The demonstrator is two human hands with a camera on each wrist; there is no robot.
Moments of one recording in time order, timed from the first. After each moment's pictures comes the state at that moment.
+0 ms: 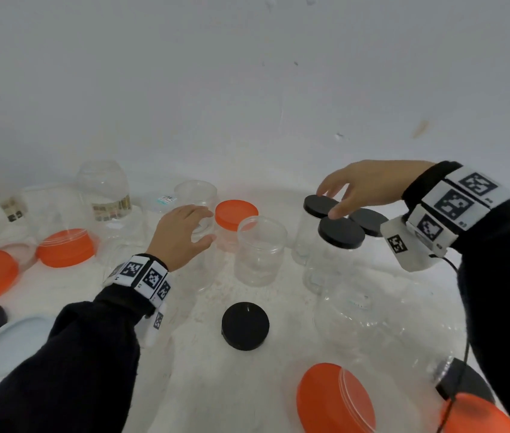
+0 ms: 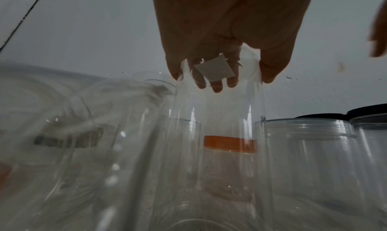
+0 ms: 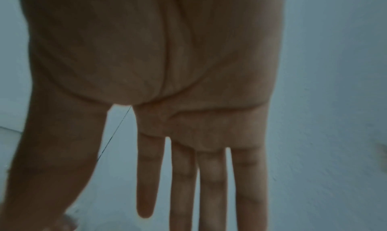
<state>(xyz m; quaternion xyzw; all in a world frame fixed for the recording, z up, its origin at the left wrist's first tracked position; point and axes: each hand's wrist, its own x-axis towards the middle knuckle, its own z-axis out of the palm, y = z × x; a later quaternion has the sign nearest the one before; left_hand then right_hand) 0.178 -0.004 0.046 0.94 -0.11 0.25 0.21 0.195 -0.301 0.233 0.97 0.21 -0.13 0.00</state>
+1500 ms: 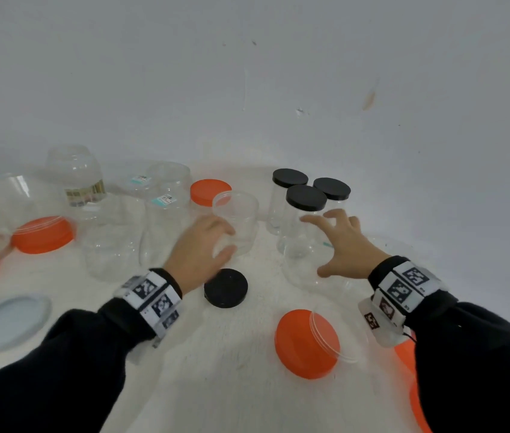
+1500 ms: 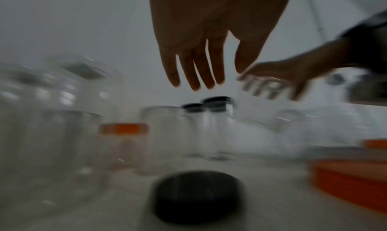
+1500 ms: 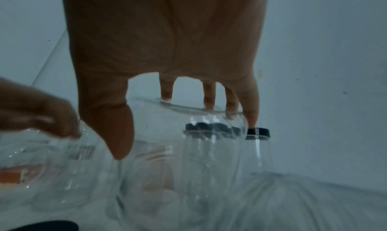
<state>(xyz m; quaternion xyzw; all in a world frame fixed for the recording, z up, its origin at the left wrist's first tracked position) 0.099 -0.086 0.042 0.91 -0.22 0.21 0.28 0.115 -0.363 0.087 0.98 0.15 -0.01 -0.12</state>
